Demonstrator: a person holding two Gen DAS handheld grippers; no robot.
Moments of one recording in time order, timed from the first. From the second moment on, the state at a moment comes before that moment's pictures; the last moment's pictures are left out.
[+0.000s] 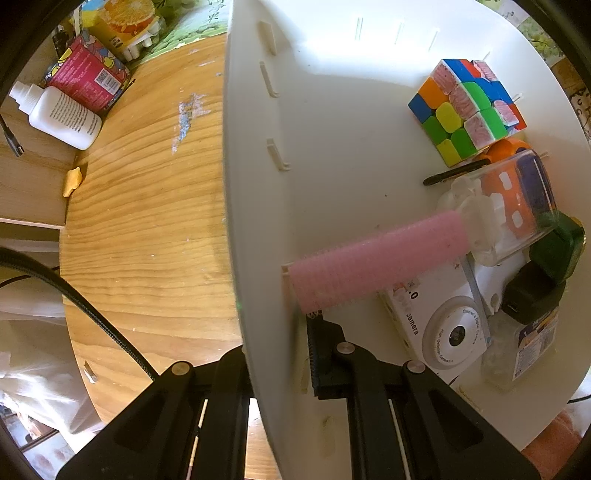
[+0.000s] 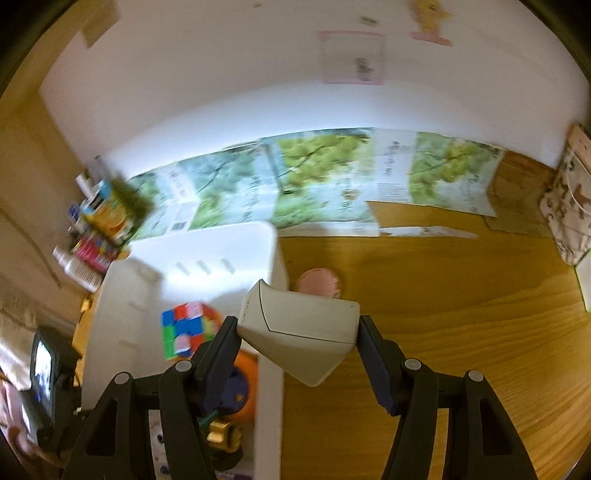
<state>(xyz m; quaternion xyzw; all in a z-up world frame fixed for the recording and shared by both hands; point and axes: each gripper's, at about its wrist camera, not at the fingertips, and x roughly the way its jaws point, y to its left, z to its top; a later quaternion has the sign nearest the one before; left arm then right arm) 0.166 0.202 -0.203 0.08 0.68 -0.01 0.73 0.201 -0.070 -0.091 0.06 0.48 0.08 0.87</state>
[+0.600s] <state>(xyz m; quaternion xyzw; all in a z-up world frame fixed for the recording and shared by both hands) 0.165 0.203 -0.202 0.08 0.67 -0.01 0.74 0.147 -0.009 -0.085 0.00 0.51 0.16 0.85</state>
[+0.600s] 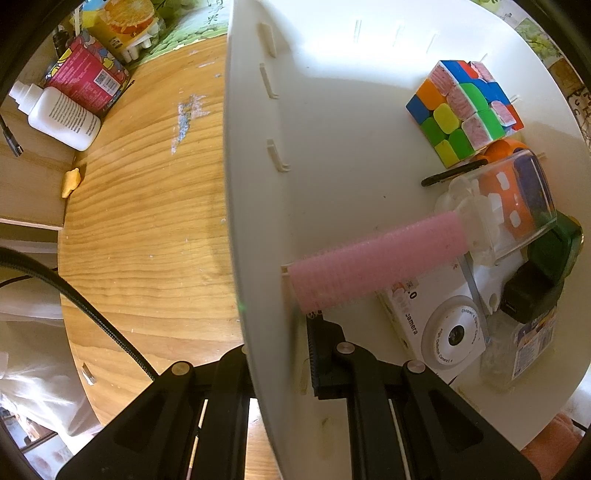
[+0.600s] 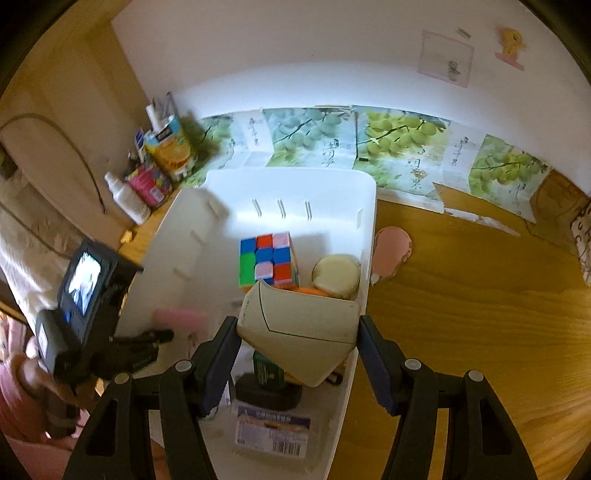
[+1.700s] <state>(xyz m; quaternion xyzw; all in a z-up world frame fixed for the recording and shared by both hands) 0.161 0.193 -0.205 0.09 0.68 -0.01 0.73 0.118 -0.034 -0.102 -0.01 0.54 0.15 0.83</state>
